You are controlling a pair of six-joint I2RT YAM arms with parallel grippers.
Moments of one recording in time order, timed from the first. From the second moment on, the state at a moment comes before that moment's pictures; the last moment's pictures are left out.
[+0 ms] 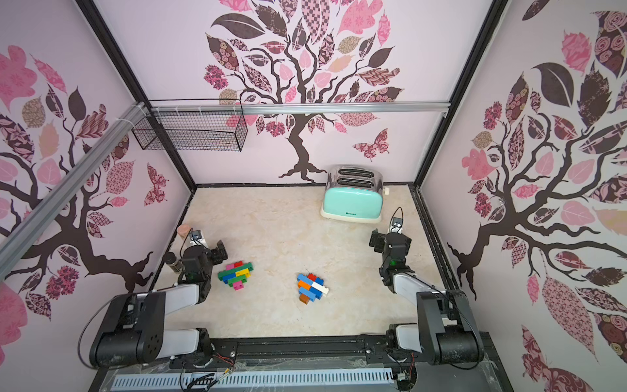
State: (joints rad) left arm 0.04 1.40 0.29 0.73 -0.22 -0.10; right arm 0.01 1.31 0.38 0.59 0.23 0.15
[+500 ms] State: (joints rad) left arm -0.01 1.57 0.38 0.90 -0.30 -0.07; right arm -0.03 1.45 0.25 0.95 -0.05 0.12
